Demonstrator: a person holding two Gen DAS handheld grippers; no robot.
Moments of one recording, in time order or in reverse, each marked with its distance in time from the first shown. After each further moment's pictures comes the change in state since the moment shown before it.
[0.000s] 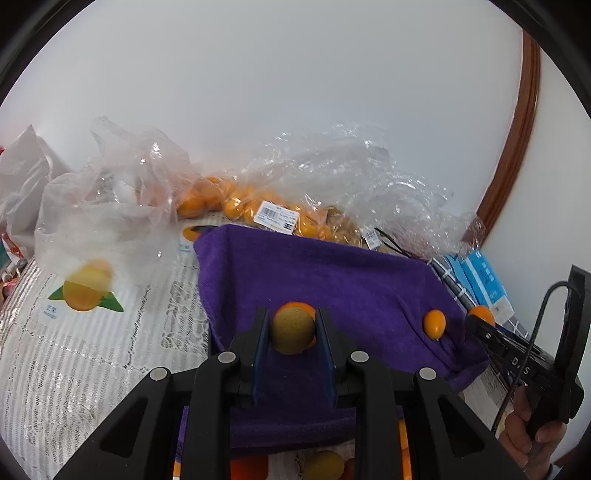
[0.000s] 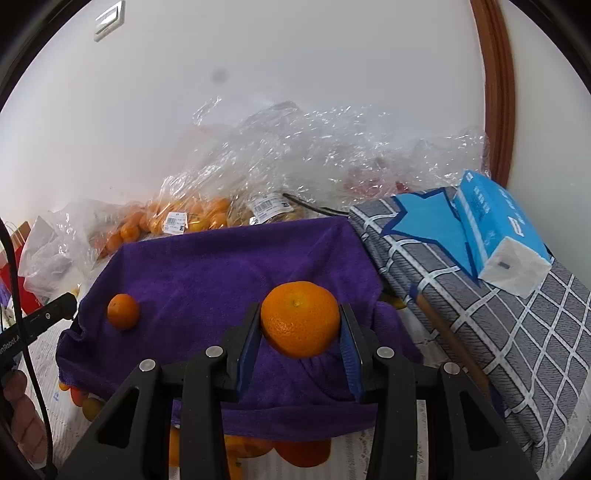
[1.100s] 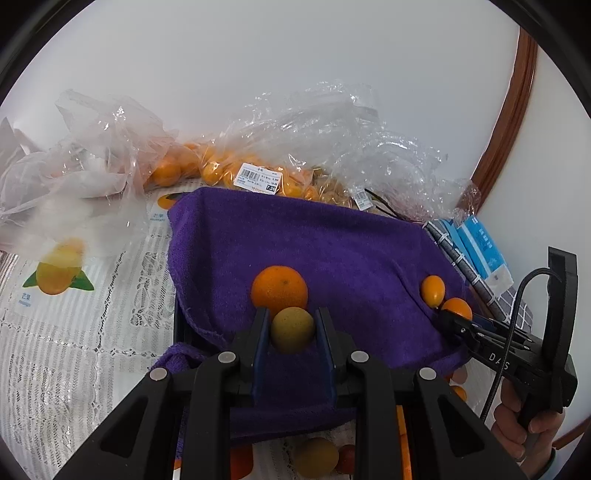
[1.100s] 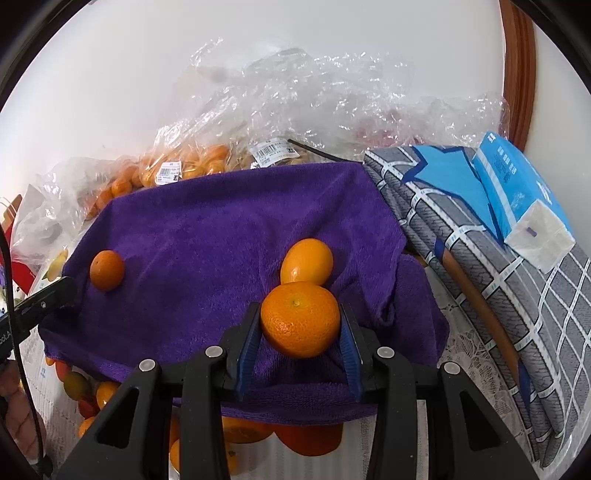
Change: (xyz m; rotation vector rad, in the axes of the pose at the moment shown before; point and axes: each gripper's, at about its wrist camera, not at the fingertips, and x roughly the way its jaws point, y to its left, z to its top) left arm 0.024 -0.013 -0.012 0.051 0.131 -0.028; right arm 0.034 0.008 -0.016 -0.026 0.175 -0.003
